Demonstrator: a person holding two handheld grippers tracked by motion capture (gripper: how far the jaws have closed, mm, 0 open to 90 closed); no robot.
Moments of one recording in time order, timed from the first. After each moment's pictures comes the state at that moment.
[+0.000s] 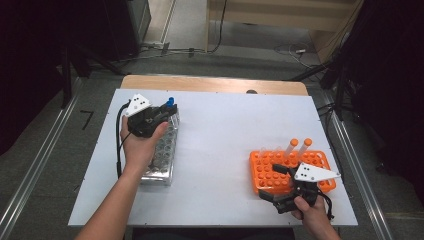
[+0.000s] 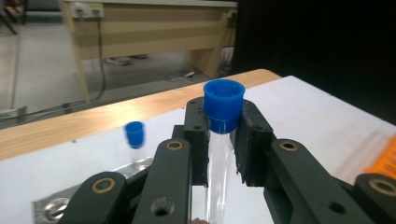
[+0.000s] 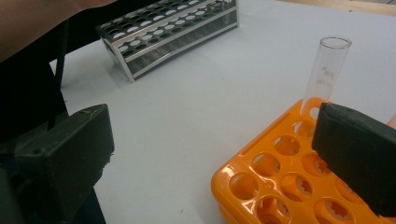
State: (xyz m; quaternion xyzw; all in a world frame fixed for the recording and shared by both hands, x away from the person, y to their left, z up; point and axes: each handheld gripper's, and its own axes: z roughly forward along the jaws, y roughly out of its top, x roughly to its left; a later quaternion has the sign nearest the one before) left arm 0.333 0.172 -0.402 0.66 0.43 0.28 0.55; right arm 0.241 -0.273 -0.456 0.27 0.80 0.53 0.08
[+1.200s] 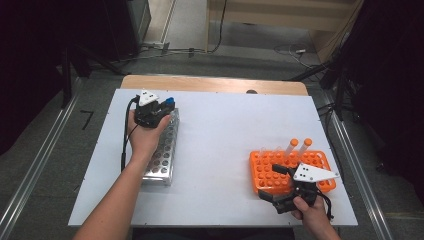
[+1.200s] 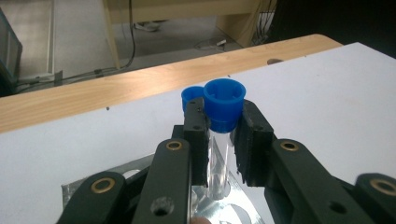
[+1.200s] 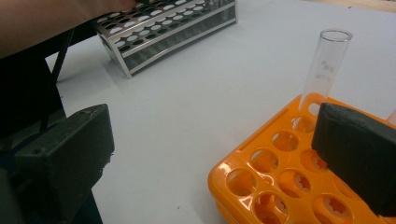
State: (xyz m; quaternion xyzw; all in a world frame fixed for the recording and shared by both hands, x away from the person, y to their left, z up) left arm 0.379 0.173 -0.433 0.68 0.48 0.27 0.48; right arm 0.242 -0.273 -0.459 0.27 0.81 0.52 0.08
